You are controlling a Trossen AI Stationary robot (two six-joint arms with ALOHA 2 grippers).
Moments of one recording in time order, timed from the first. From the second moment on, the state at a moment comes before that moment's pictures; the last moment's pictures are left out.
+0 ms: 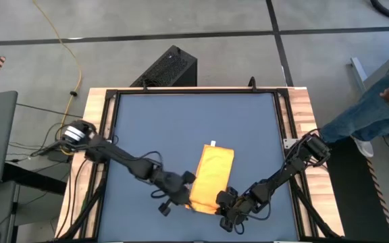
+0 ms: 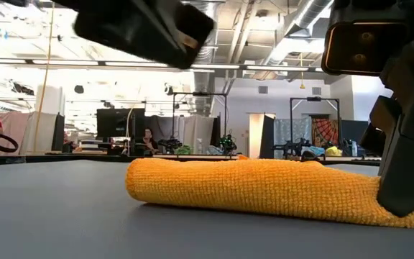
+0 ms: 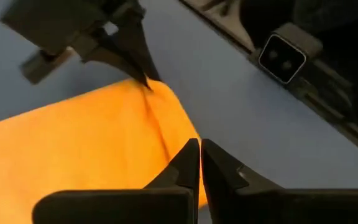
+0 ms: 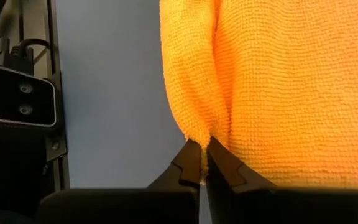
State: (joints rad) left arm -0.40 1.75 1.05 0.06 0.16 0.21; right arm 0.71 1.93 0.97 0.05 0.23 1.05
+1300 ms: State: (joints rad) left arm -0.49 1.93 0.84 0.51 -0.05 0.23; right arm 0.71 1.93 0.97 0.09 0.24 1.17
